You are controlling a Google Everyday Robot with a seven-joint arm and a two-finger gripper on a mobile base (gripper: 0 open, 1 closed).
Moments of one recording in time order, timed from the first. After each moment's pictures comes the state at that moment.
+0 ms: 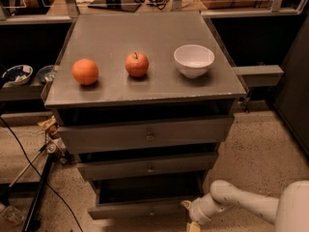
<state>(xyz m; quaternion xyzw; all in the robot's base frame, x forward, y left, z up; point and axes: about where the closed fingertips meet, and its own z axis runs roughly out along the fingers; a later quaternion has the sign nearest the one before) 0.422 -0.120 0.234 -0.59 0.73 0.32 0.14</state>
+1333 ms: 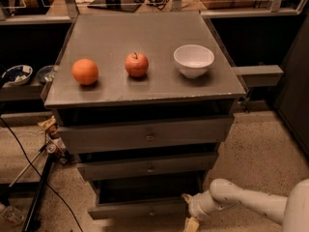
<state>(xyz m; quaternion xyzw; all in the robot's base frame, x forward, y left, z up) 0.441 -0.120 0.256 -0.59 0.74 0.27 0.17</state>
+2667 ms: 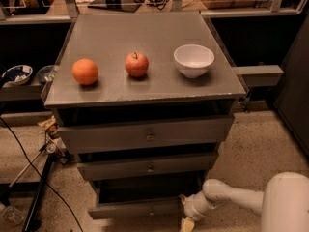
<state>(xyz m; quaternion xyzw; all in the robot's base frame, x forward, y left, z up) 0.445 -0.112 0.208 -0.59 0.74 0.27 0.14</state>
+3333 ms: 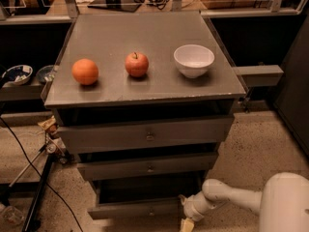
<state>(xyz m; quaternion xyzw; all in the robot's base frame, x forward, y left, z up) 0.440 -0.110 0.202 -0.59 0.74 0.28 0.14</state>
